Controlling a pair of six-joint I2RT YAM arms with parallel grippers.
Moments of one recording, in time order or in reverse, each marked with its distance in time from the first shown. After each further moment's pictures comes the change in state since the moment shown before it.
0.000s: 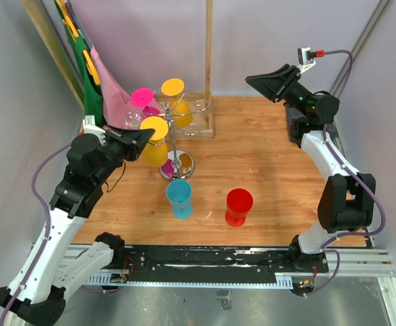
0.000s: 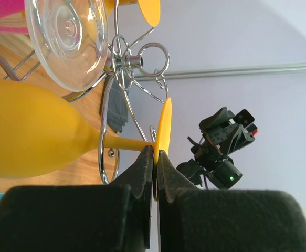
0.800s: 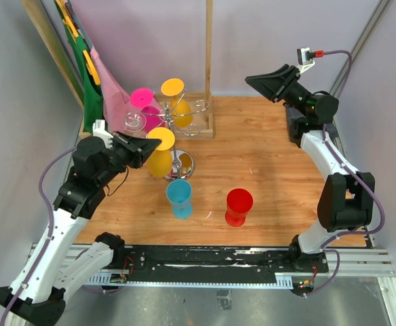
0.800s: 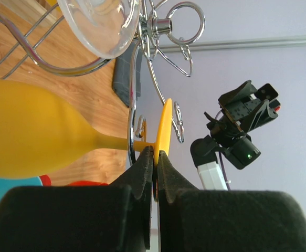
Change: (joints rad) left arm 0.000 -0.024 -0.054 -0.043 0.100 0.024; right arm 0.000 0.010 0.000 0.008 0.000 0.001
